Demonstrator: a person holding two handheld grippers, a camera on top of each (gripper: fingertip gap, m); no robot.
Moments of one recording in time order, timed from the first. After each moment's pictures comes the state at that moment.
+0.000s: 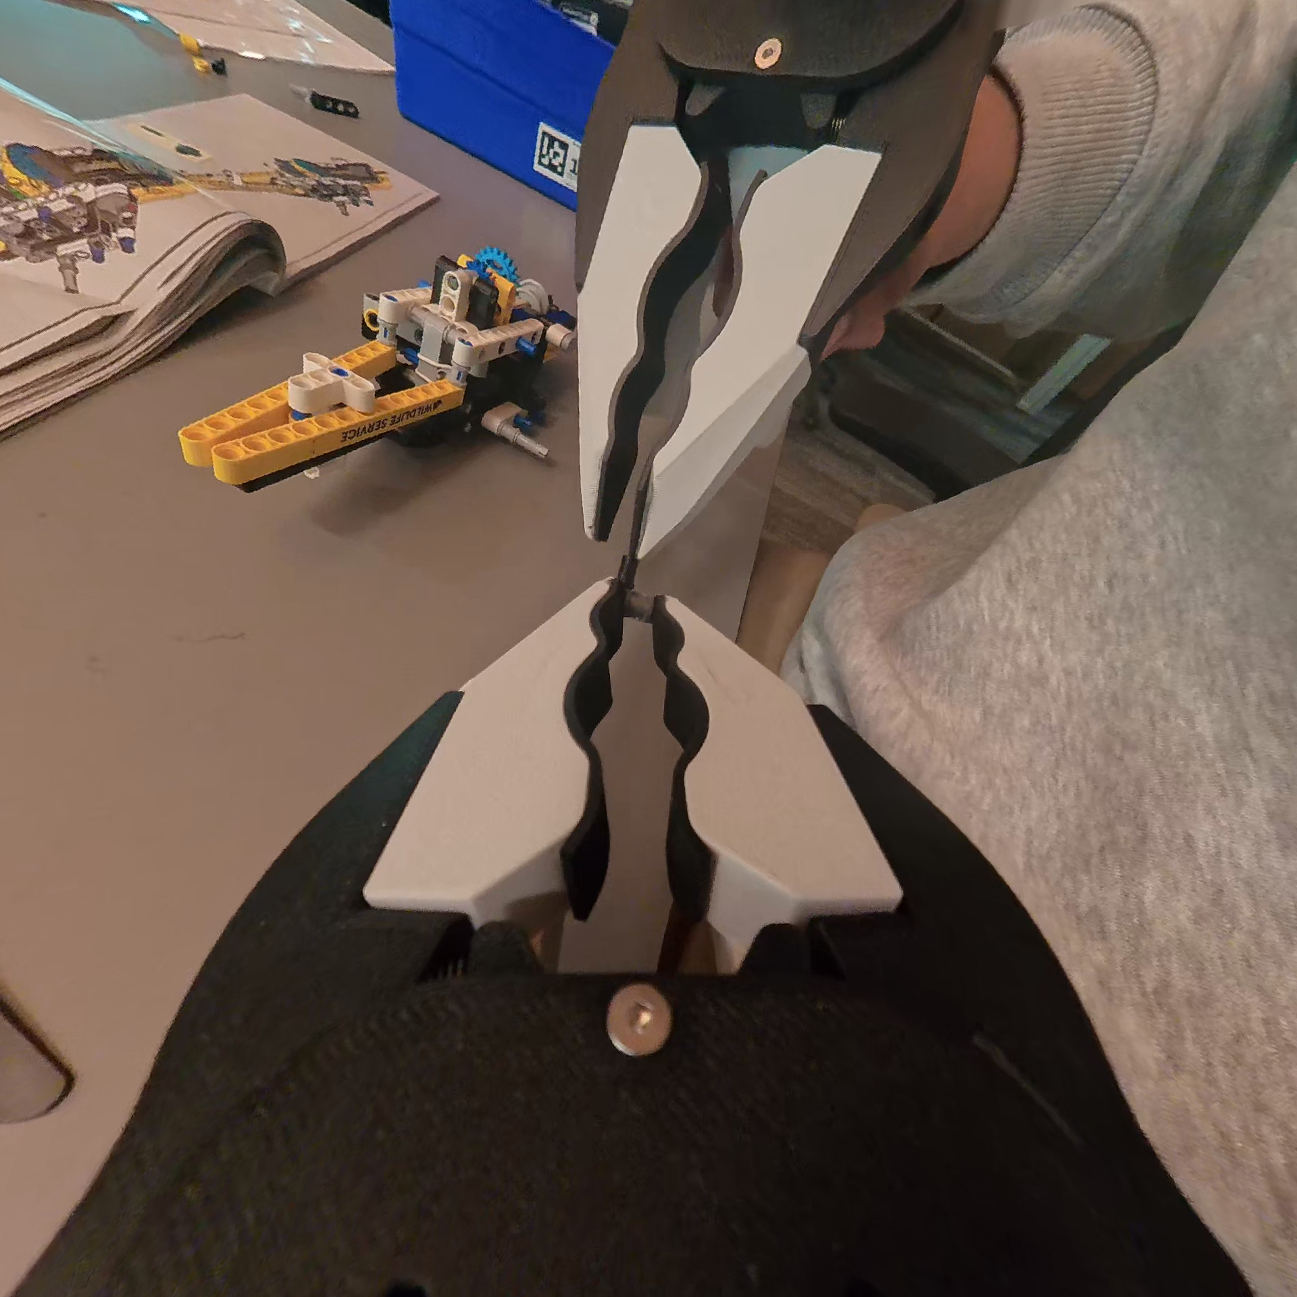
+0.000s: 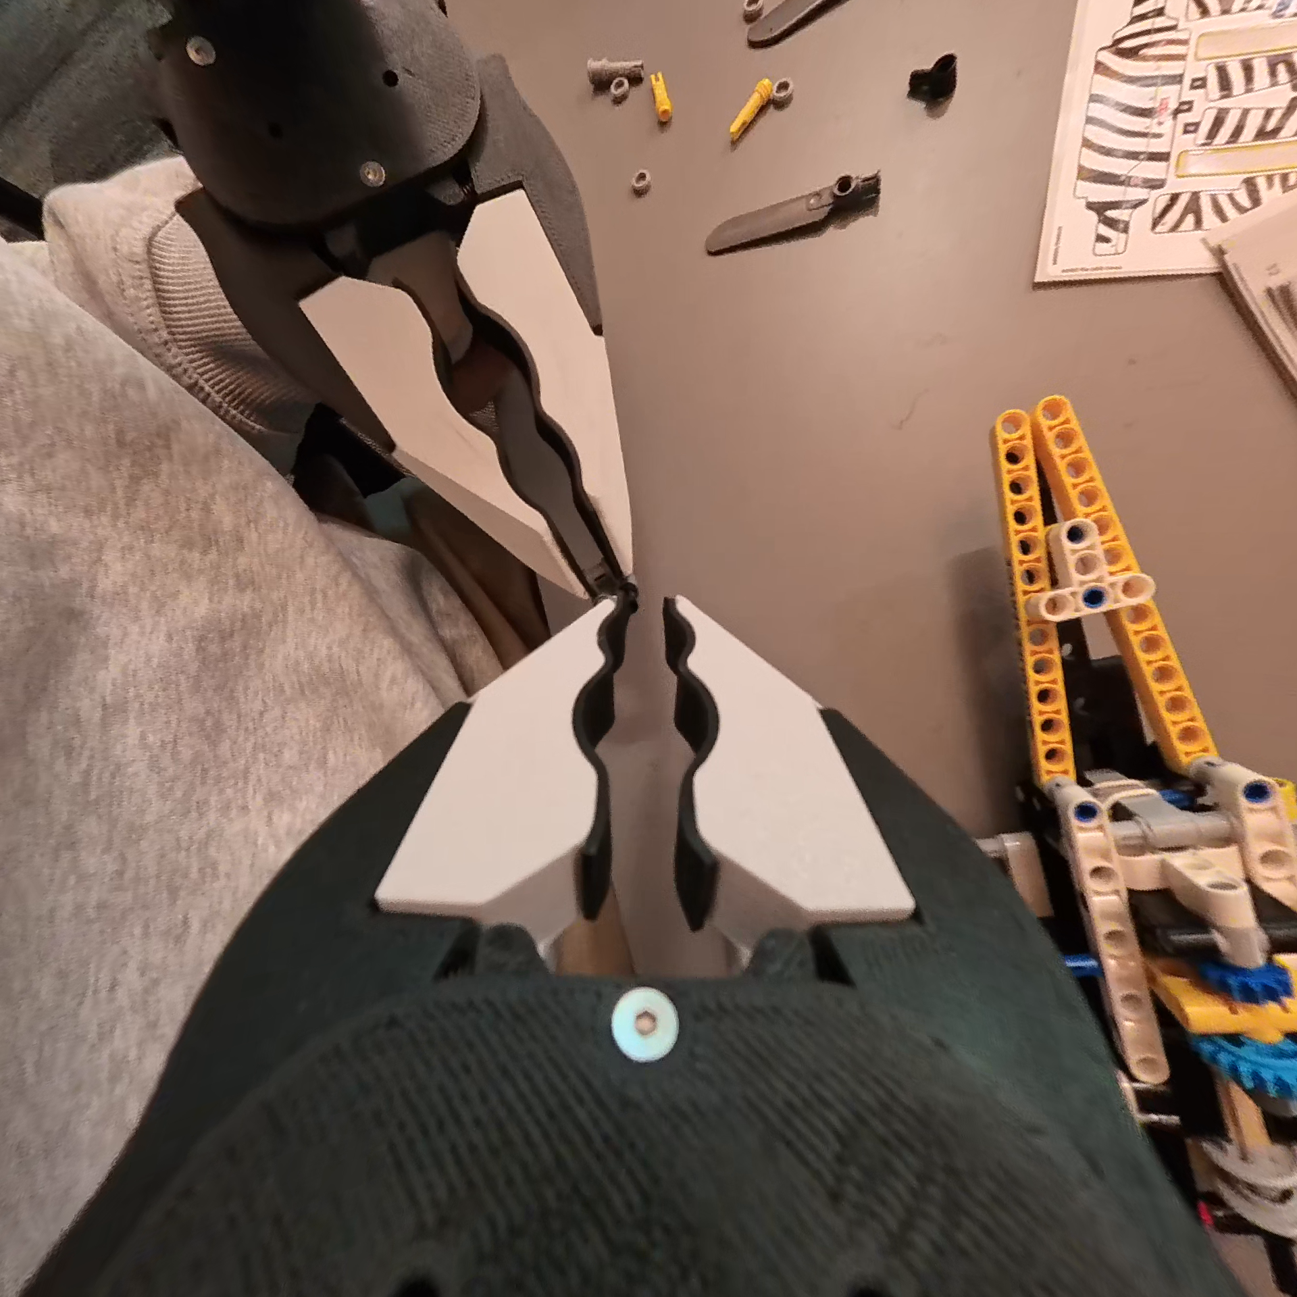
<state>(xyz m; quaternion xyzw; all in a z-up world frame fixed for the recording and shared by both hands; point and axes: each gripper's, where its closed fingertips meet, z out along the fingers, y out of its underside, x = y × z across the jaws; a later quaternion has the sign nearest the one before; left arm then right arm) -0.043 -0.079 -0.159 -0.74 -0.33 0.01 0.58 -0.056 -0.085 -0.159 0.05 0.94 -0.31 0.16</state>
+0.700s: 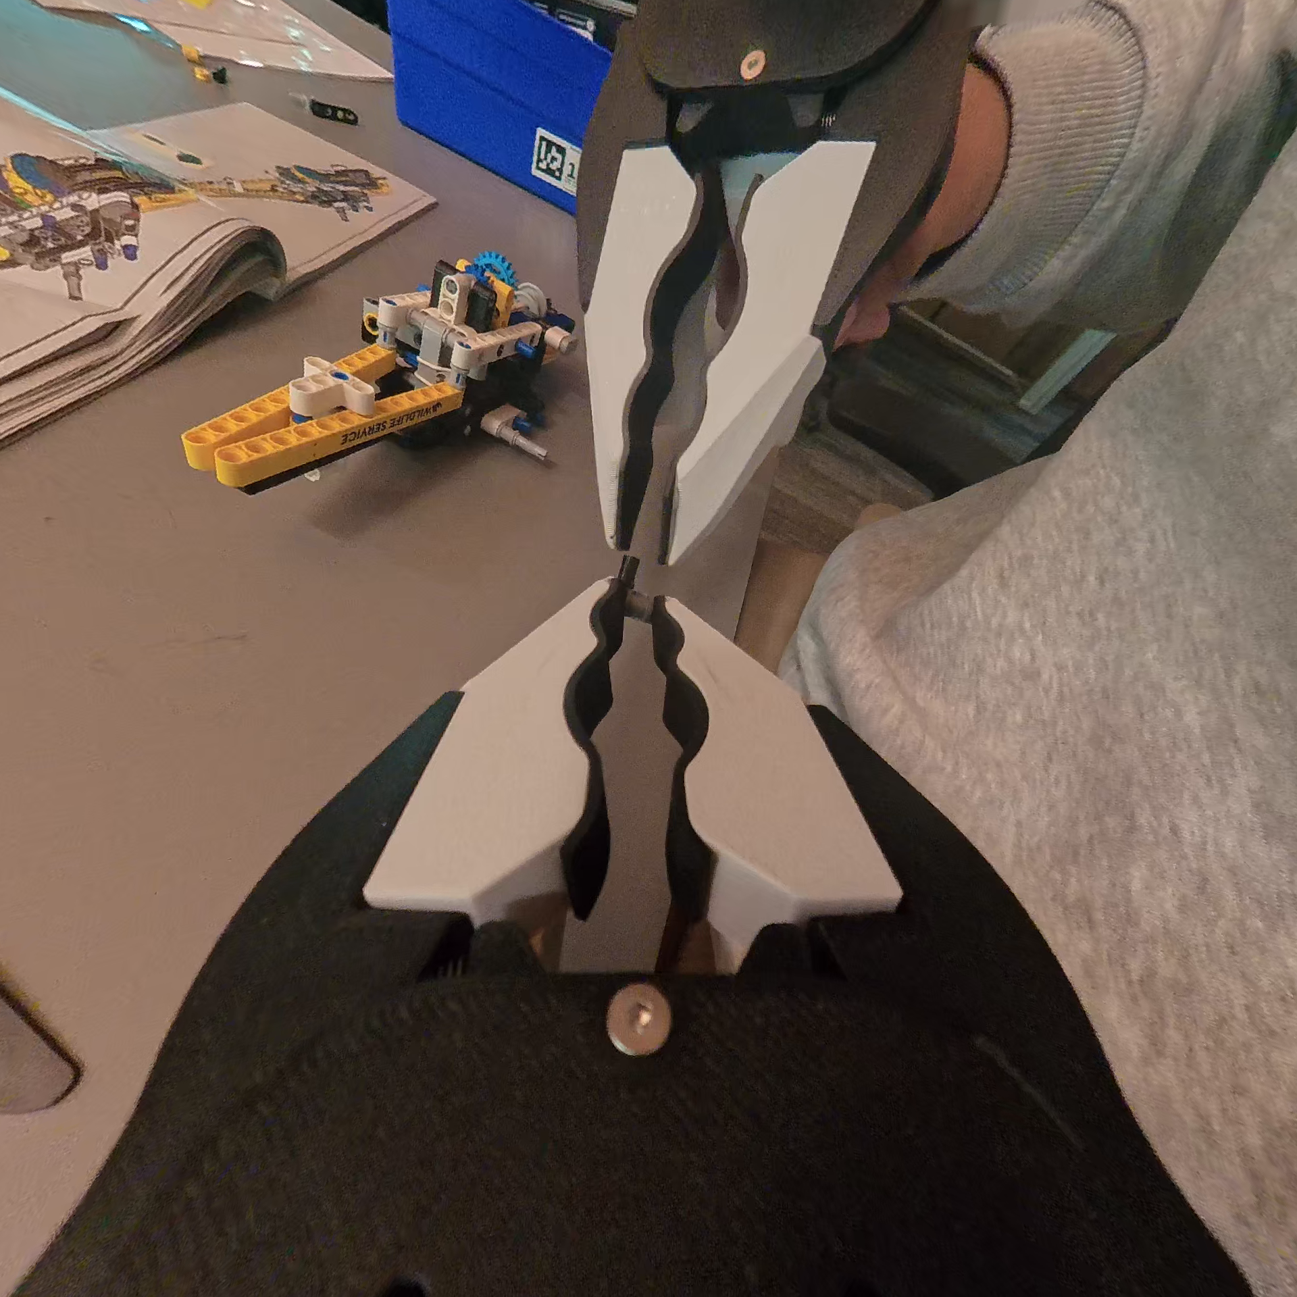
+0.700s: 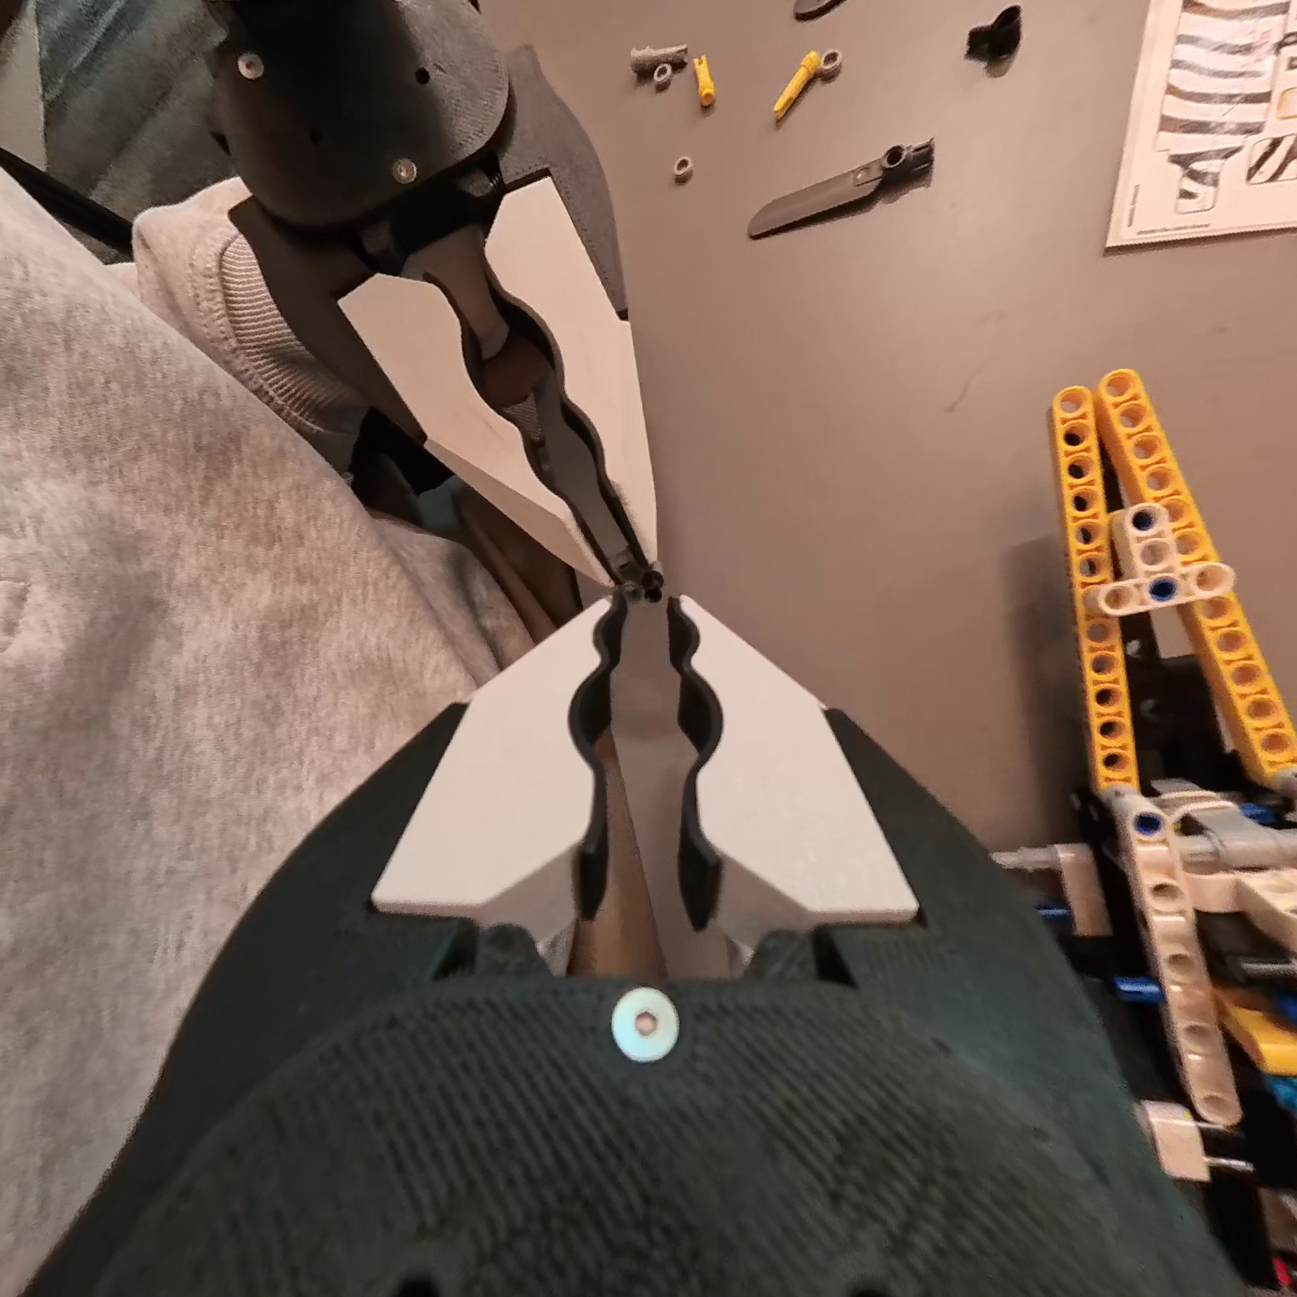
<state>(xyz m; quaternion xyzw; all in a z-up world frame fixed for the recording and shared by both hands) -0.042 -0.080 -0.158 -0.74 -0.33 0.01 0.58 -0.047 -0.083 -0.157 0.06 0.93 -0.30 0.21</state>
